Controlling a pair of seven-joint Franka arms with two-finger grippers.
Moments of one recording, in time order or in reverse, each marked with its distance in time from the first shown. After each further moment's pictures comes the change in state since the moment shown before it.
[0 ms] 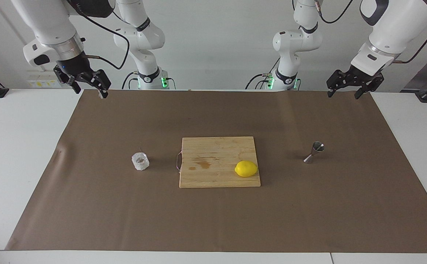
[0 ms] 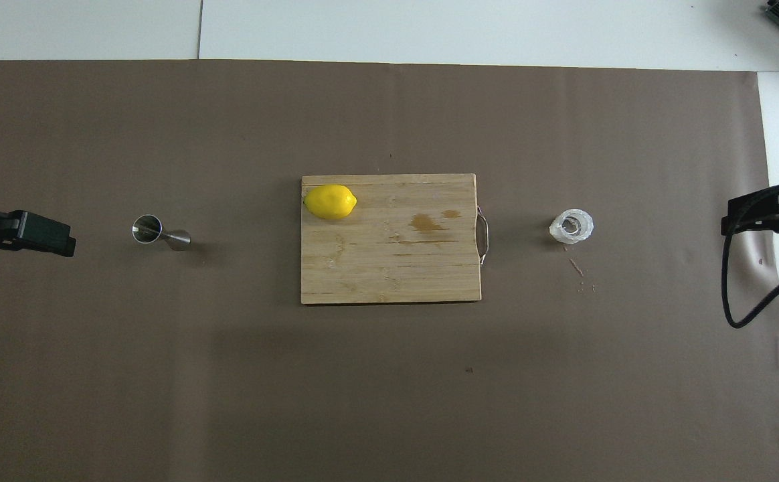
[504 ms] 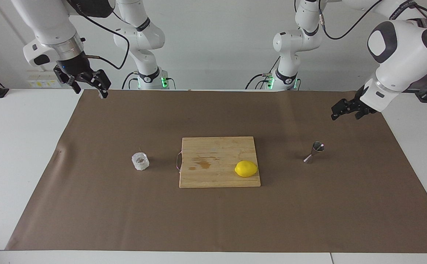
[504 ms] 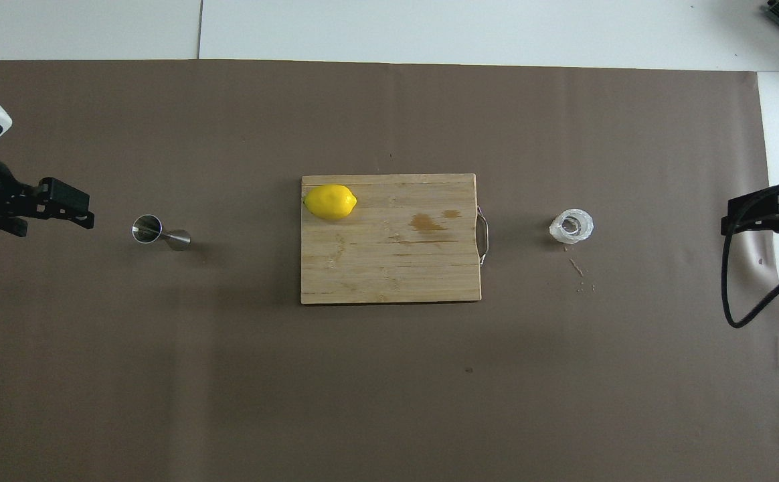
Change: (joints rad) left arm 0.043 0.196 0.003 0.033 -0.013 0.093 -0.110; right arm 0.000 0.000 0.000 0.000 0.000 0.000 0.000
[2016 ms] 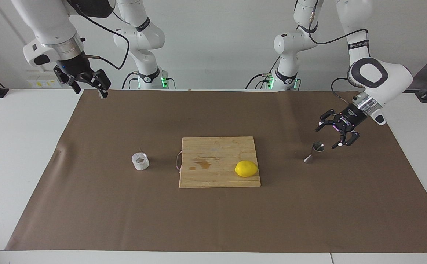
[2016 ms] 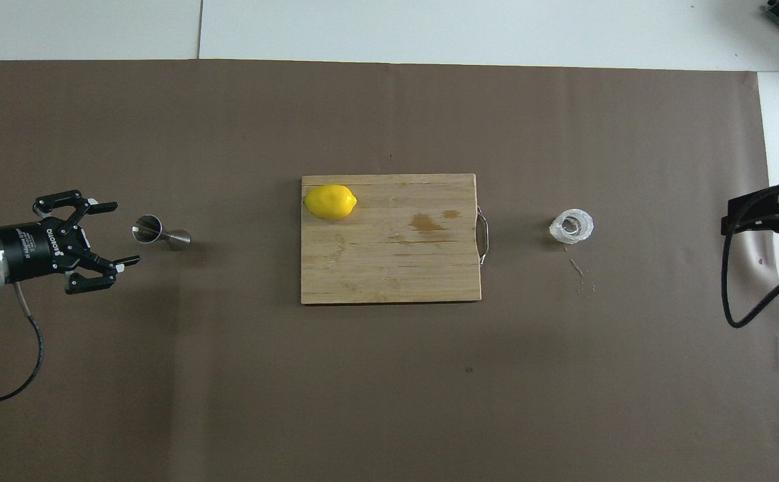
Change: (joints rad) left arm 0.161 -0.173 0.001 -0.647 -0.903 0.617 -1.158; right arm 0.000 0.000 0.000 0.000 0.000 0.000 0.000
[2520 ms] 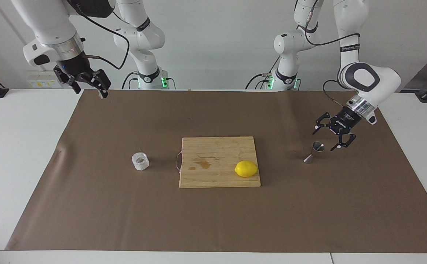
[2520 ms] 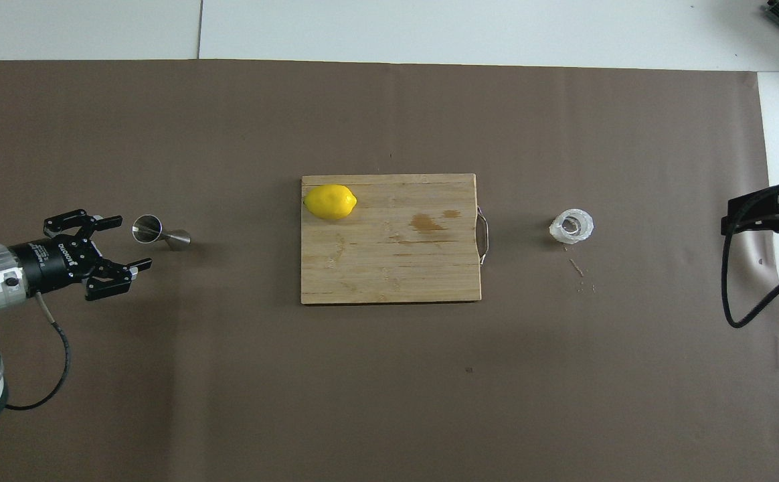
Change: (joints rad) left arm -0.001 0.000 -0.009 -0.096 -0.125 0.089 -0.114; right arm 0.000 0.000 0.000 0.000 0.000 0.000 0.000
